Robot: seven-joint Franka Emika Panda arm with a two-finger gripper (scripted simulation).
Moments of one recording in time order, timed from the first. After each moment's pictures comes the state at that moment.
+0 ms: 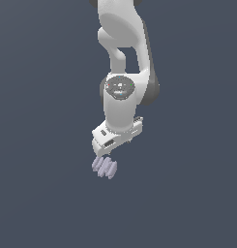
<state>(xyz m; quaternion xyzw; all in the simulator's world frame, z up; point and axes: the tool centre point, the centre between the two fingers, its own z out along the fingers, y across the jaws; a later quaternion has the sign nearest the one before) 0.053 0.004 0.147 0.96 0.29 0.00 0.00</state>
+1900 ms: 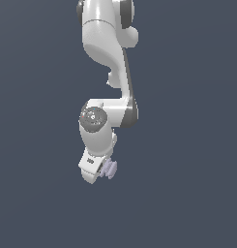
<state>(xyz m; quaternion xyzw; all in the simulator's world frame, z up) 0.096 -0.061 0.085 0.84 0.54 0.00 0.00</state>
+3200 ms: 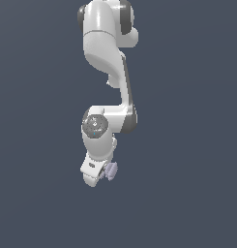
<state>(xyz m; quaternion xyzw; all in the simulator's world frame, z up) 0.104 -0.061 0.059 0.84 0.54 0.01 0.01</state>
